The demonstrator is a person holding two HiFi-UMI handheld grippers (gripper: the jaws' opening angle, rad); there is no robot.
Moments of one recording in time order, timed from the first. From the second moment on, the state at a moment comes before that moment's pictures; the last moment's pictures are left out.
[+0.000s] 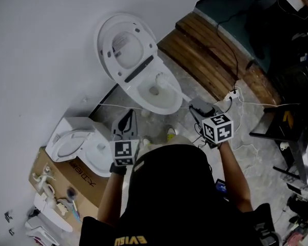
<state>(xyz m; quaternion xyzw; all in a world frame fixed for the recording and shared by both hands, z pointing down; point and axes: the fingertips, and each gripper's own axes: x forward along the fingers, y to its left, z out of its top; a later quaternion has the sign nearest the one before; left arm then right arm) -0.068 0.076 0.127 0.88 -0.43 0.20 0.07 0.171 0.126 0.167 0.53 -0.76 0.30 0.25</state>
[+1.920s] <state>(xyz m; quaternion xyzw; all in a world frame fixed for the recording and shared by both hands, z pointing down) -0.111 0.062 0.092 0.87 -0.47 0.16 0.06 0.137 0.120 0.127 0.54 -0.75 0.25 0.28</state>
